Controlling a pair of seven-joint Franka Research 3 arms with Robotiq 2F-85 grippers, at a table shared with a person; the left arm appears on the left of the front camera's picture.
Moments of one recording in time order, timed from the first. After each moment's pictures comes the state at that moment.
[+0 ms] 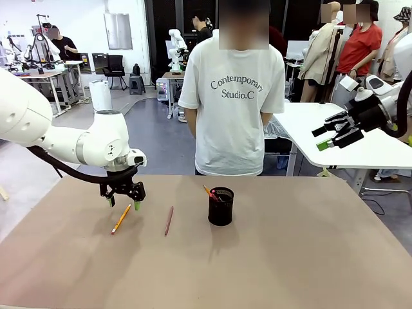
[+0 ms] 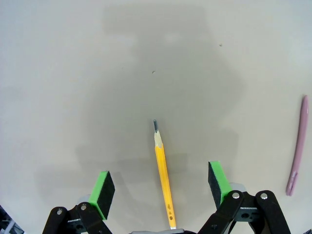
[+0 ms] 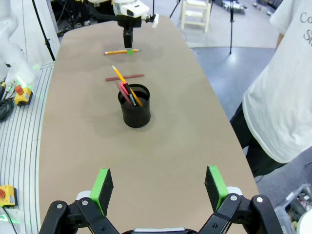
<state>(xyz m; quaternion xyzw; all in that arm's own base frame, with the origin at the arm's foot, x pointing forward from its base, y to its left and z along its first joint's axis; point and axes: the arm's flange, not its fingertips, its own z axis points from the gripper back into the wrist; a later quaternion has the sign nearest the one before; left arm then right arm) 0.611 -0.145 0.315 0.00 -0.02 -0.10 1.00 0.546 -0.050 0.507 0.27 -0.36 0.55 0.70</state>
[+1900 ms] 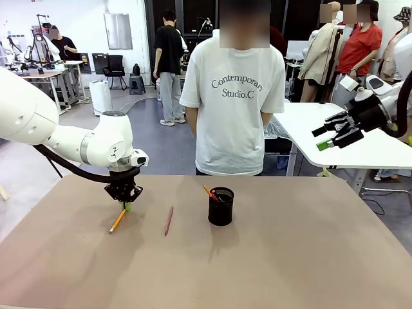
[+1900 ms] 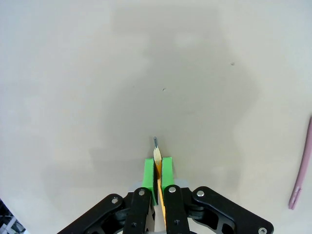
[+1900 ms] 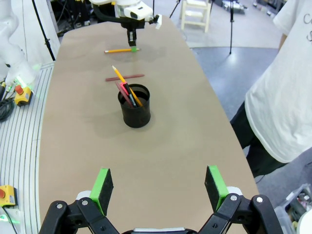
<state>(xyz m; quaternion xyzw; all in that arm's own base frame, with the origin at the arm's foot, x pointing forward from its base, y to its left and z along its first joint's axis) 0.620 -0.150 0.311 0.03 -0.03 -0.09 1.00 0.546 -0.050 0.507 0.27 -0.36 0.55 0.70</state>
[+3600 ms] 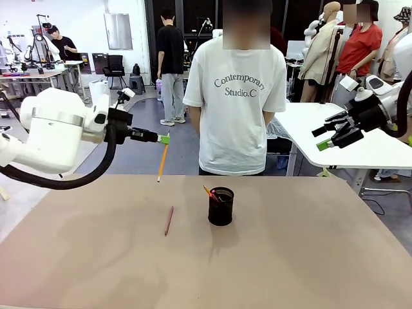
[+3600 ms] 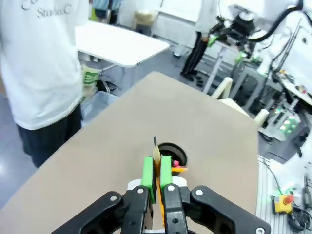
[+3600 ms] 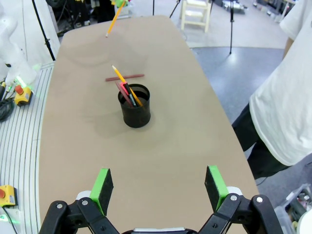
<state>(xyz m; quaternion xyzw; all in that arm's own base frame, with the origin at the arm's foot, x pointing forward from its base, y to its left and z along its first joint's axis) 0.536 -0.154 0.466 -0.41 -0.42 -0.37 0.72 0.546 -0.050 0.507 0.27 -0.36 0.55 0.70</state>
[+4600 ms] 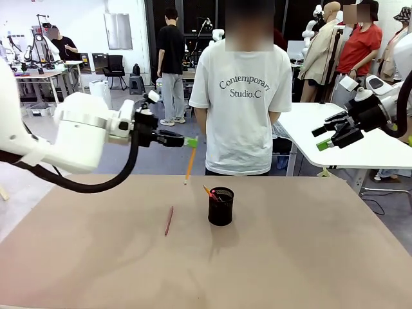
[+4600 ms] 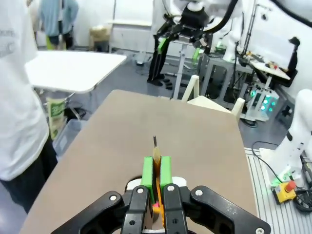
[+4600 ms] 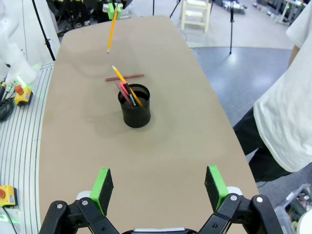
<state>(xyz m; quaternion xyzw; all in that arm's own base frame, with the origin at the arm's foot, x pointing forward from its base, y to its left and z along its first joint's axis) 0.547 -0.242 0.463 -0.44 -0.44 -0.48 0.63 0.546 -0.050 0.507 0.27 -0.36 0.55 0.70</state>
